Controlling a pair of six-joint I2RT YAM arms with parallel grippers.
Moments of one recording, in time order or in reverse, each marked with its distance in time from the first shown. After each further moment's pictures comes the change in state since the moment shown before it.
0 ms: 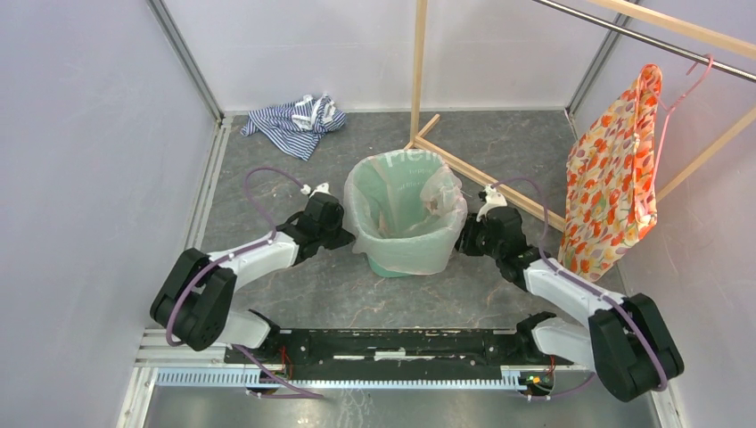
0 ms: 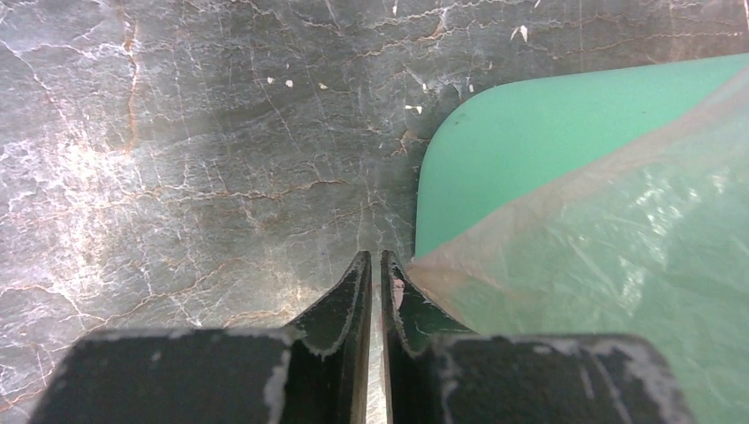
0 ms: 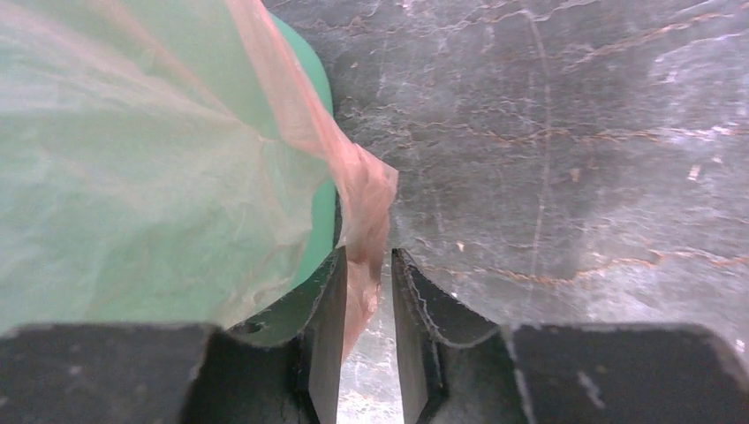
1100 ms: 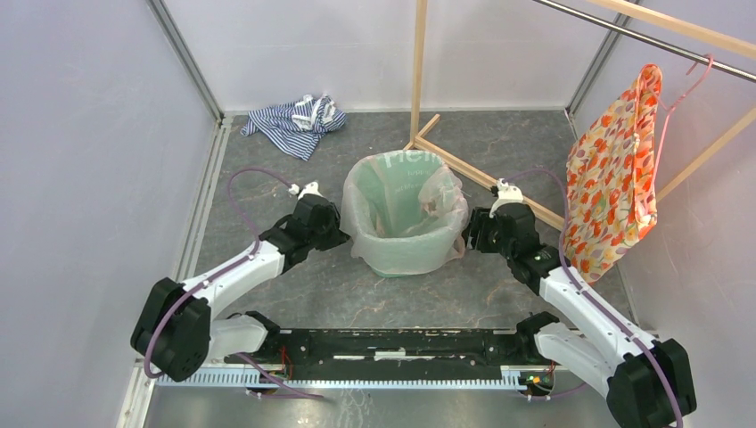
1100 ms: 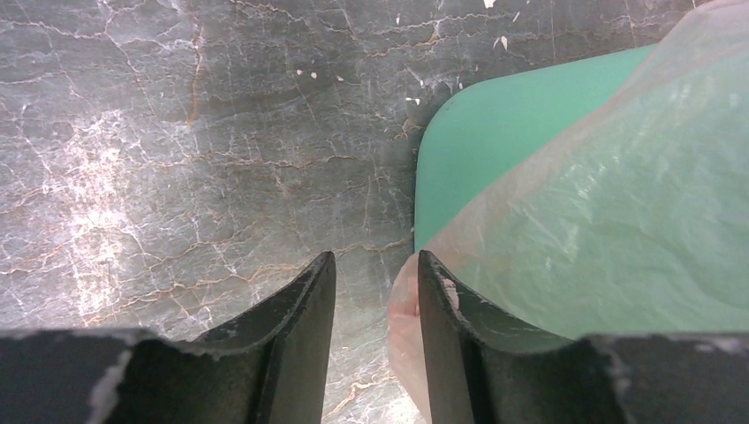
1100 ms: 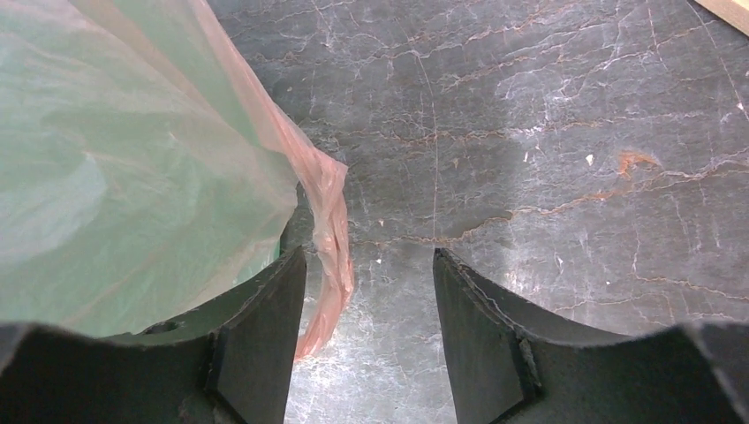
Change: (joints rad) left arm 0.000 -0.188 -0.007 -0.138 -0.052 0.000; right arm -0.001 -0.243 0.115 -0.373 0.209 -0.107
